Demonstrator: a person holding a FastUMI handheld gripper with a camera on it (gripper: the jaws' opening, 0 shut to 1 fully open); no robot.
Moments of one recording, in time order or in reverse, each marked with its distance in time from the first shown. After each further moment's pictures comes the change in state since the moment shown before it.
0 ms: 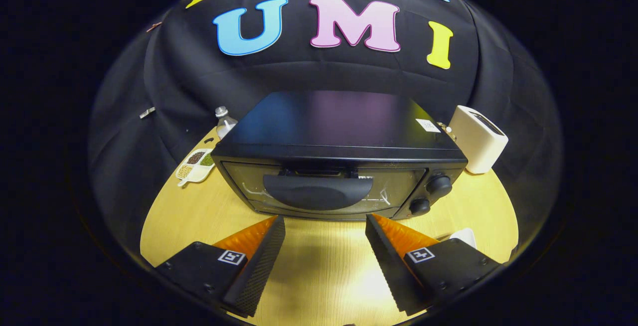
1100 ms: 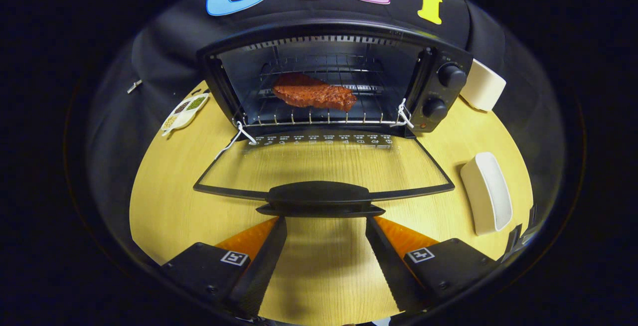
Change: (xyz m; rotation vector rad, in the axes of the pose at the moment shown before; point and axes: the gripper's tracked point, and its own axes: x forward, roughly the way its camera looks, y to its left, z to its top) arm 0.019 0.005 -0.105 0.052 0.259 -0.043
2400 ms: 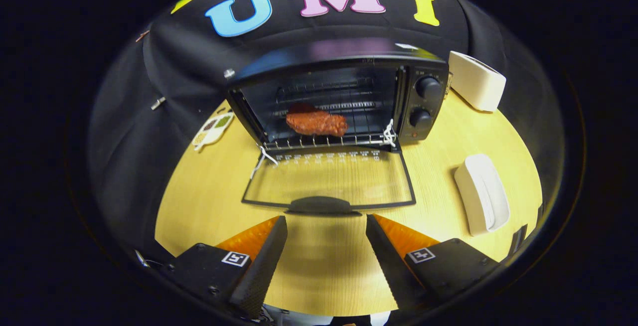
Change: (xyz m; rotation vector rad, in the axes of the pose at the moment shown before) arm -0.050 -0.014 0.000 0.040 -0.027 0.125
